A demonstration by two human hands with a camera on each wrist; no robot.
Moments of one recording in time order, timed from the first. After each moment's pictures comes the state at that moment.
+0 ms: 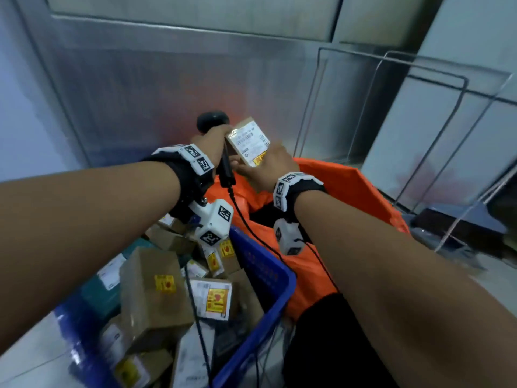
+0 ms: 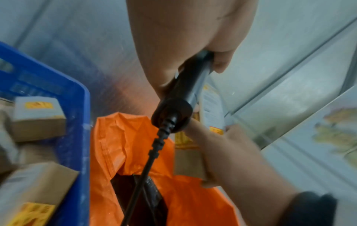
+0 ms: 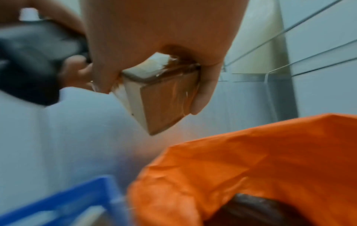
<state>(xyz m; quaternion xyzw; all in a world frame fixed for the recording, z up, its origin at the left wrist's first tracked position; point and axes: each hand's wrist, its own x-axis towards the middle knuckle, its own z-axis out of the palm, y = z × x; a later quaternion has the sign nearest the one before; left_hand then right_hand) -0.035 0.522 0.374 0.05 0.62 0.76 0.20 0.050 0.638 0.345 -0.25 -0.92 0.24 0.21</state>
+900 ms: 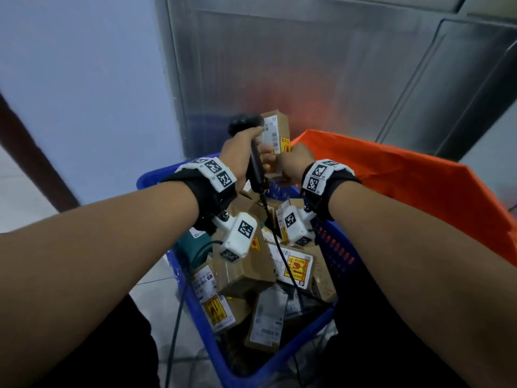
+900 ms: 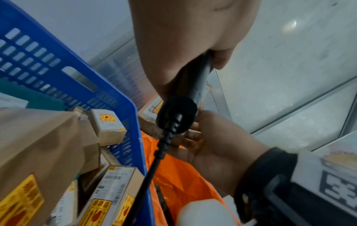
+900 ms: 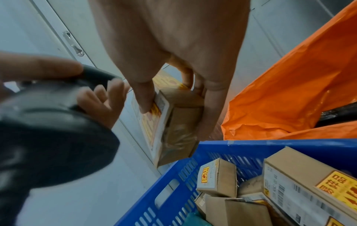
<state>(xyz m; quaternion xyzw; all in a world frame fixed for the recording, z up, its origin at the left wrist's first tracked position) -0.049 0.367 0.310 0.01 0.55 0.79 0.26 -0.034 0.504 0.288 -0.29 -0.81 0.50 0.06</state>
